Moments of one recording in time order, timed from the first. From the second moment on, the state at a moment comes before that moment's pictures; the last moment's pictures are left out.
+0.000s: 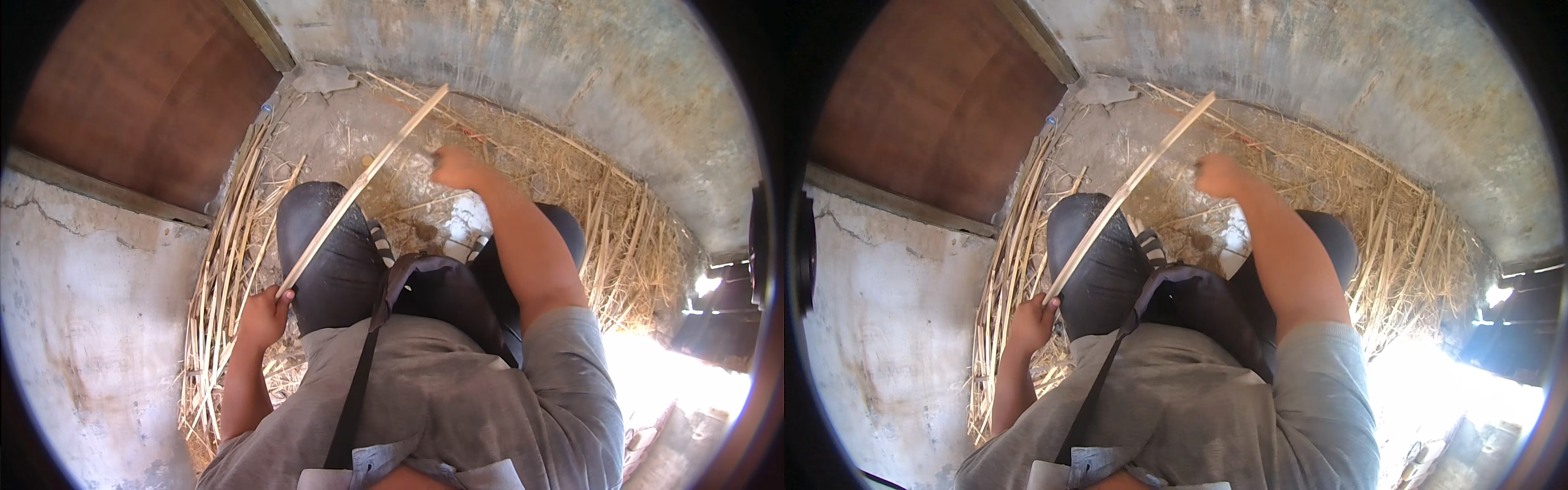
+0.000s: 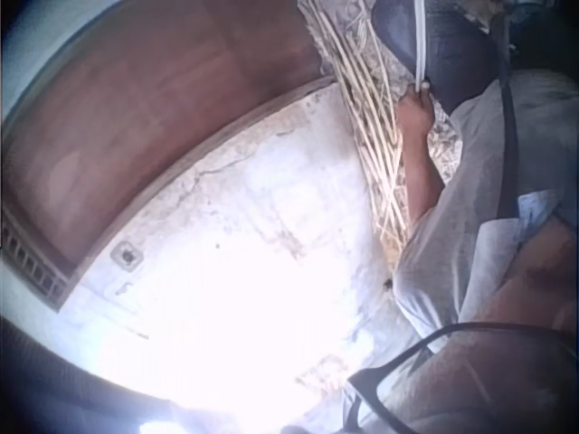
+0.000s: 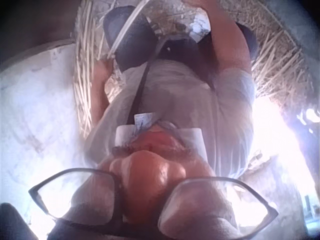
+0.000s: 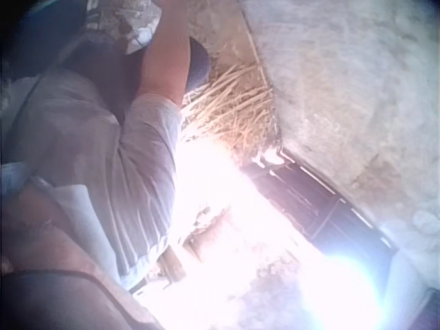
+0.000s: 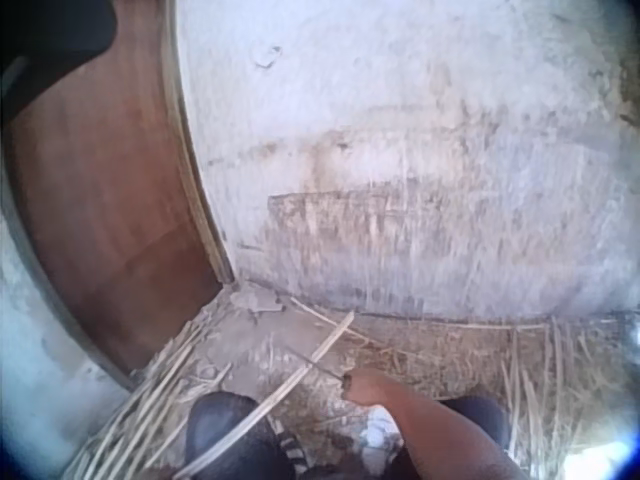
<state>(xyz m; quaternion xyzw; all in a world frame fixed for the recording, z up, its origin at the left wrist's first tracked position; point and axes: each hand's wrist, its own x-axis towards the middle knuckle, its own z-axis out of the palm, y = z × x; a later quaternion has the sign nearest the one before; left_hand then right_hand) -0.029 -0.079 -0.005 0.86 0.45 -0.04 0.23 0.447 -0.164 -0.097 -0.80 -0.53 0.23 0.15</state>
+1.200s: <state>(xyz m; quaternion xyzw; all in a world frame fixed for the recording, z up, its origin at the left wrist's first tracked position) -0.027 -0.073 0.008 0.85 0.44 -0.08 0.28 0.394 -0.173 -0.053 -0.81 -0.54 0.15 0.20</state>
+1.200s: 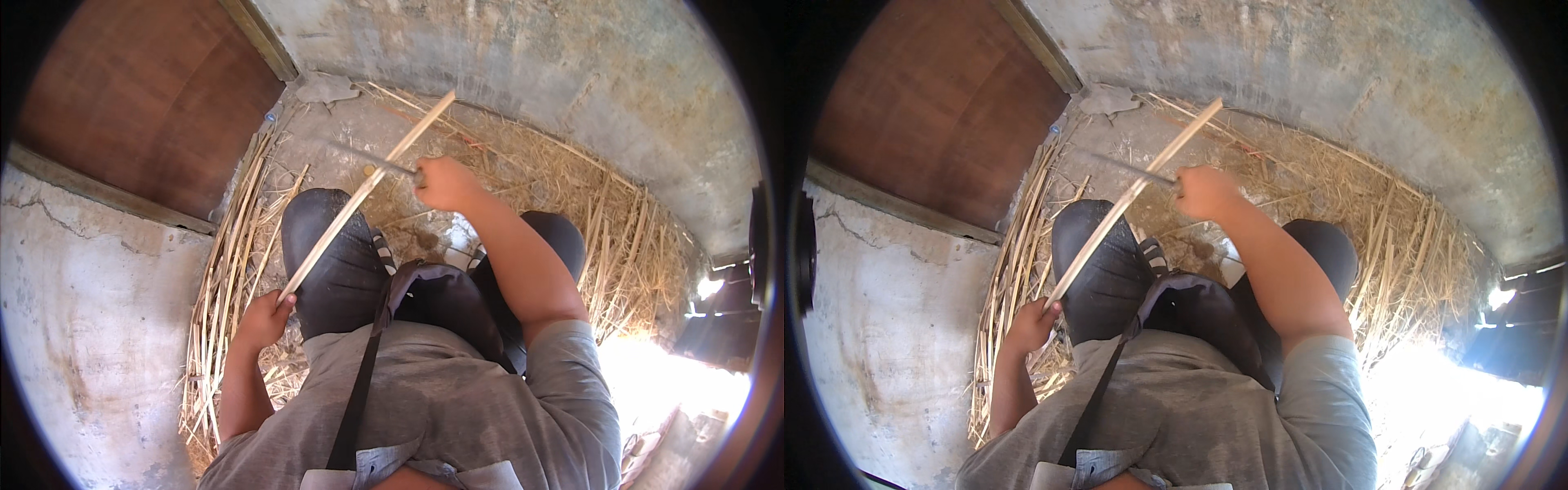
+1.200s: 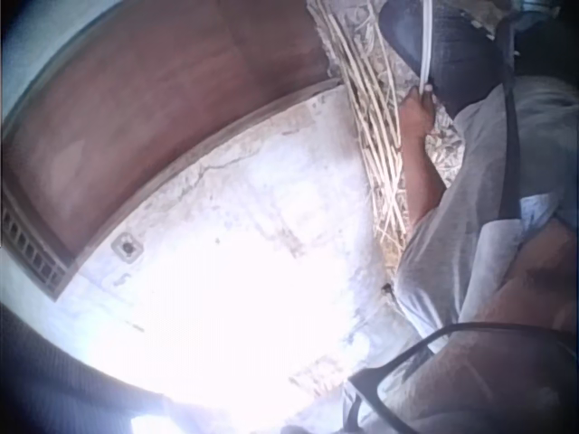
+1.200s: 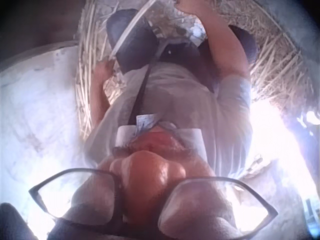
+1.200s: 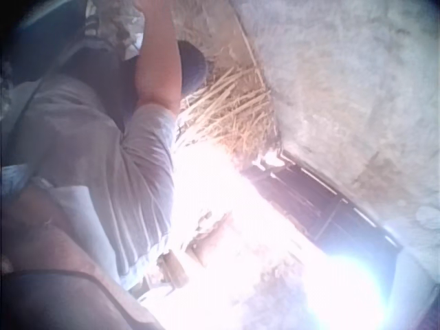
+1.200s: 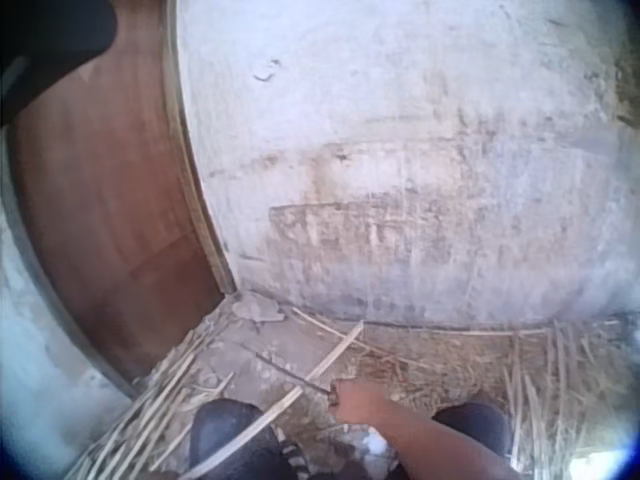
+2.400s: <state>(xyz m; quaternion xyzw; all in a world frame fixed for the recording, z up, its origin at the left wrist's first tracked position) -0.030 -0.055 -0.012 0.79 0.47 -0.10 0.37 0.436 -0.161 -0.096 -0.79 -0.54 0.21 0.20</state>
